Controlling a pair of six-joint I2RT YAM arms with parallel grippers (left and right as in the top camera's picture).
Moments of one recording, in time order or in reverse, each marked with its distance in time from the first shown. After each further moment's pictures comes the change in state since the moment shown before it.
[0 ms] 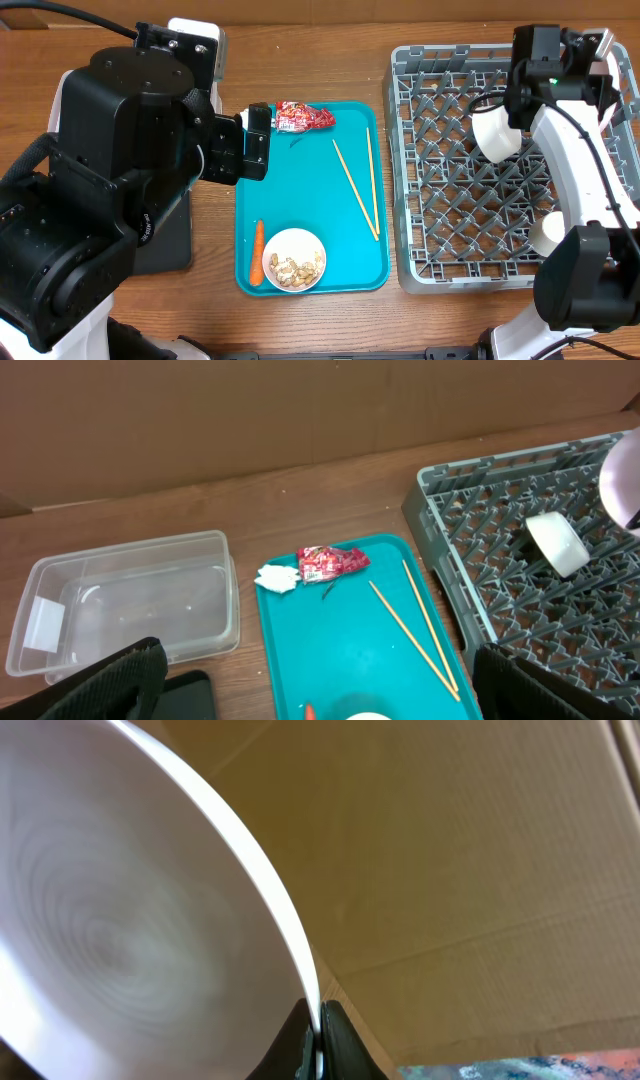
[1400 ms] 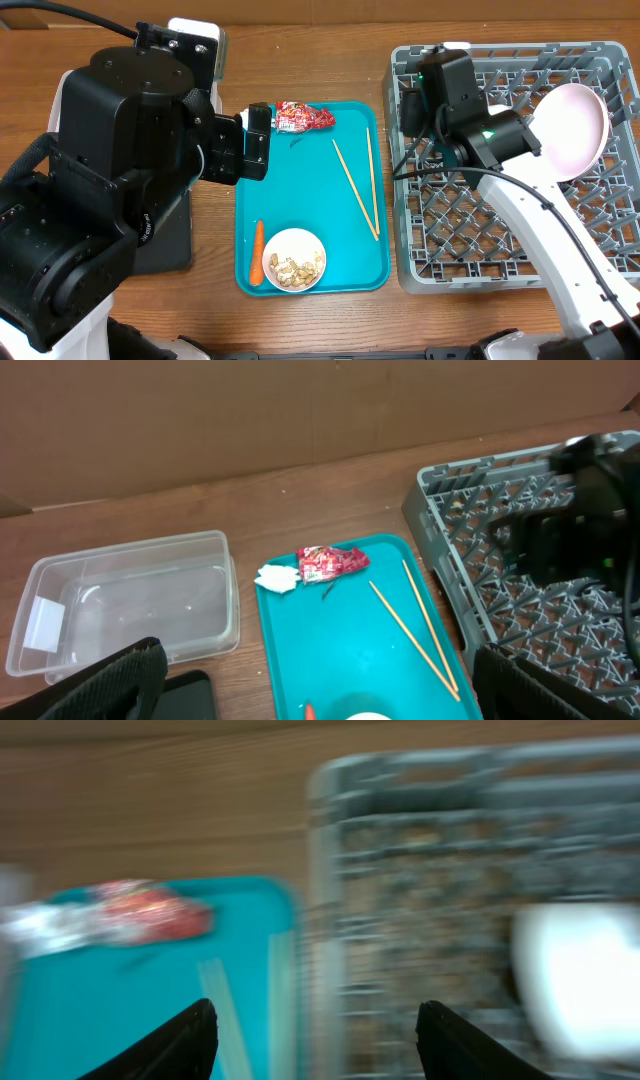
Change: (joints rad) left arm 0.000 0.000 0.000 0.000 0.000 0.000; right arm 0.431 -0.257 -0.064 -0.029 -1.012 0.294
